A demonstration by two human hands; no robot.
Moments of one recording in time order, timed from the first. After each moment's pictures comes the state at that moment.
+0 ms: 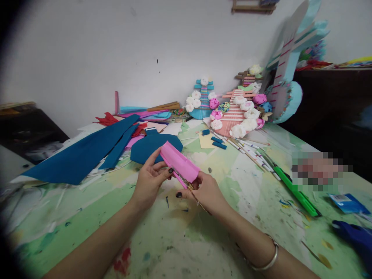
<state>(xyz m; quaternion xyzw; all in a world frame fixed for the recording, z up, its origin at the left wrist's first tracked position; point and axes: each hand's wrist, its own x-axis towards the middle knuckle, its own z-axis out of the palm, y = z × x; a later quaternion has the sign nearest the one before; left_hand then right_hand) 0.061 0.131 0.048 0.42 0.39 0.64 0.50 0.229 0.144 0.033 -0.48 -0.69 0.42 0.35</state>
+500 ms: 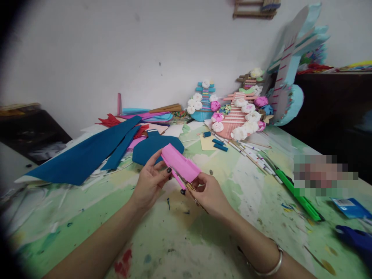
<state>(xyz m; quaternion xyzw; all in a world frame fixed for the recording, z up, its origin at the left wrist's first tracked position) 0.060 0.133 0.052 0.36 0.34 0.67 0.56 0.227 0.135 0.048 -0.45 -0.63 0.52 0.36</state>
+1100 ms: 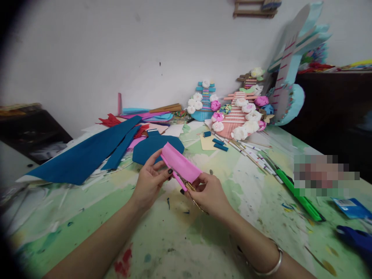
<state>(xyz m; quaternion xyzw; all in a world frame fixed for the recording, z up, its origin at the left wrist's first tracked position) 0.056 0.134 0.048 0.41 0.37 0.65 0.52 0.226 0.136 0.044 -0.49 -0.63 0.47 0.36</state>
